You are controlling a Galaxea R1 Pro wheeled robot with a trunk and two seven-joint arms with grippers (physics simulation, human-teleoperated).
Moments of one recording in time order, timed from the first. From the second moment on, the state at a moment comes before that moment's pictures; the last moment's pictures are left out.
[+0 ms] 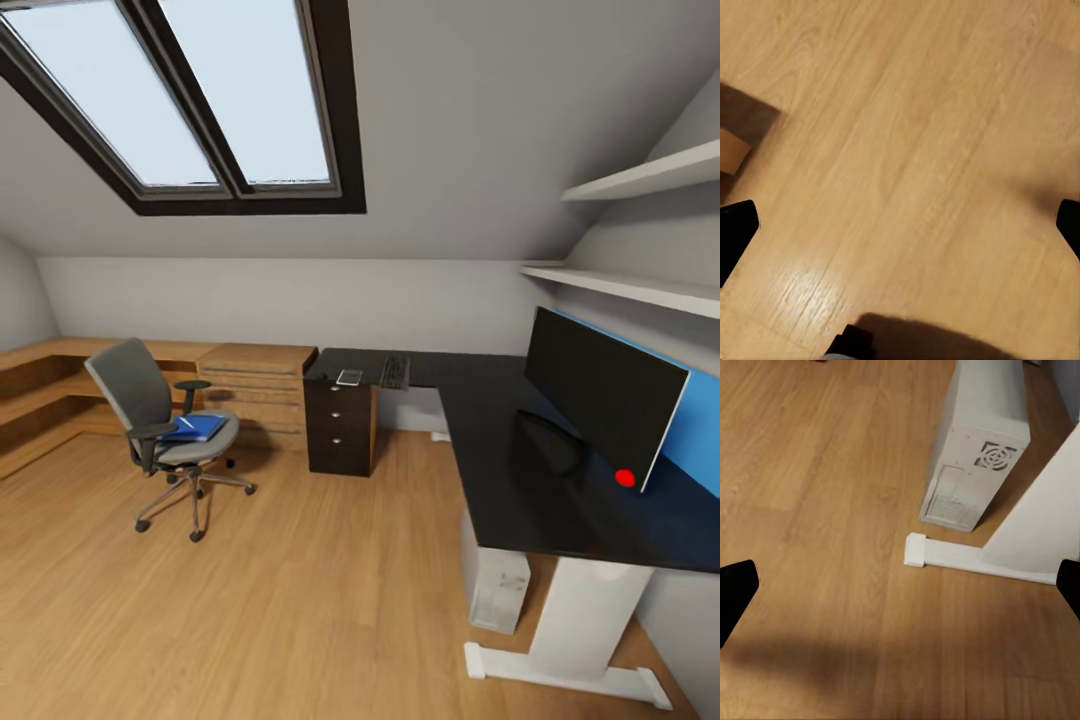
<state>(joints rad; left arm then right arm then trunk) -0.19 0.01 -0.80 -0.28 0.99 -0.33 0.33 -0.22 -0.01 0.16 -0.20 0.01 -0.59 -0.22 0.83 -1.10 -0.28</state>
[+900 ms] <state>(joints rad) -0.19 0.01 -0.80 -0.28 0.98 -0.33 0.33 -0.22 0.00 0.16 -0.20 0.01 -0.59 -0.22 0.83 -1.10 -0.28</state>
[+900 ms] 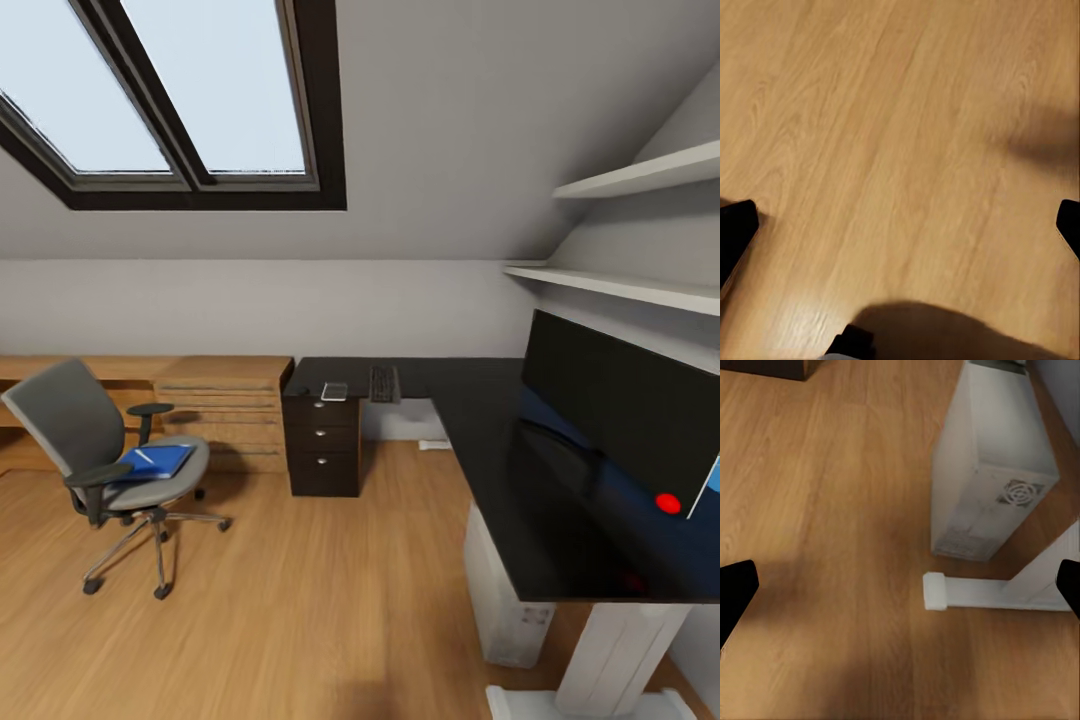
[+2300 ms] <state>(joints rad) -0.19 0.01 -0.80 -0.28 0.98 -0.33 0.33 -0.22 0.00 0.16 -0.16 0.00 -0.59 -0.22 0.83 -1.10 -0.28</state>
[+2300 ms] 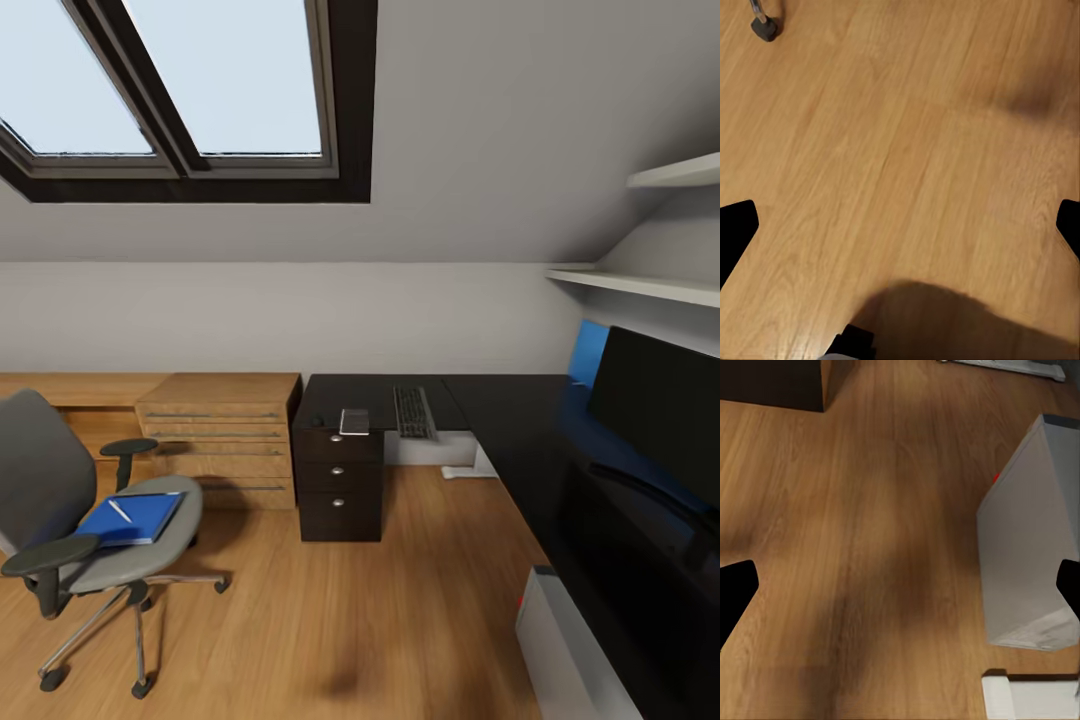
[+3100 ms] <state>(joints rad) -0.19 0.01 -0.80 -0.28 0.98 -0.33 0.33 -0.22 0.00 0.16 -0.16 0.01 -0.59 -0.22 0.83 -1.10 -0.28</state>
